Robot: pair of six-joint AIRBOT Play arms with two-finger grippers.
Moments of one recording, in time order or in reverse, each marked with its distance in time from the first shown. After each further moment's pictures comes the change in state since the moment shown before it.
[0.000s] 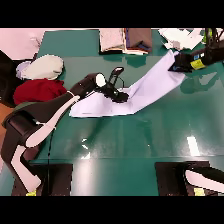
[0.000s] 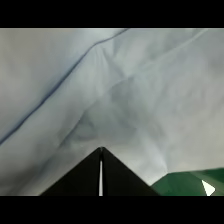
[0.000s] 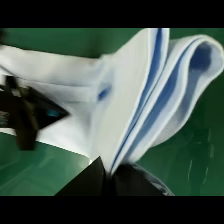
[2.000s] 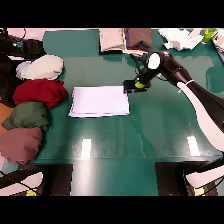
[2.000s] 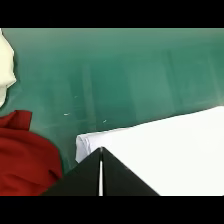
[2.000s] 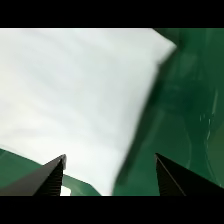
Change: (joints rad) left arm 0.594 0.629 0.019 0.271 -0.301 0.016; right arm 0.344 -0.394 -0.049 -0.148 -0.182 0.206
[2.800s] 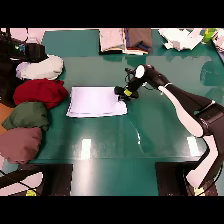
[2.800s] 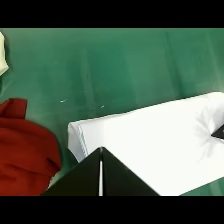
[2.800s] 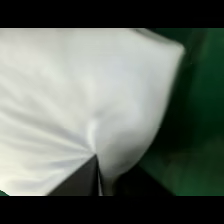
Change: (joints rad) left arm 0.000 -0.007 -0.001 -0.011 -0.056 0.033; right arm 0.045 -0.243 0.087 0.168 -0.060 0.153
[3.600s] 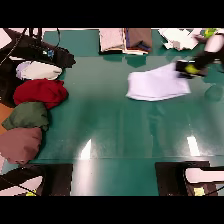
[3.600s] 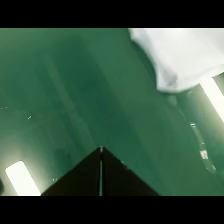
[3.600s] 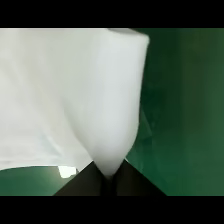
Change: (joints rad) left arm -0.269 0.000 0.000 -0.009 0.027 0.027; right arm -0.530 0.428 -0.072 -0.401 0.160 -0.087
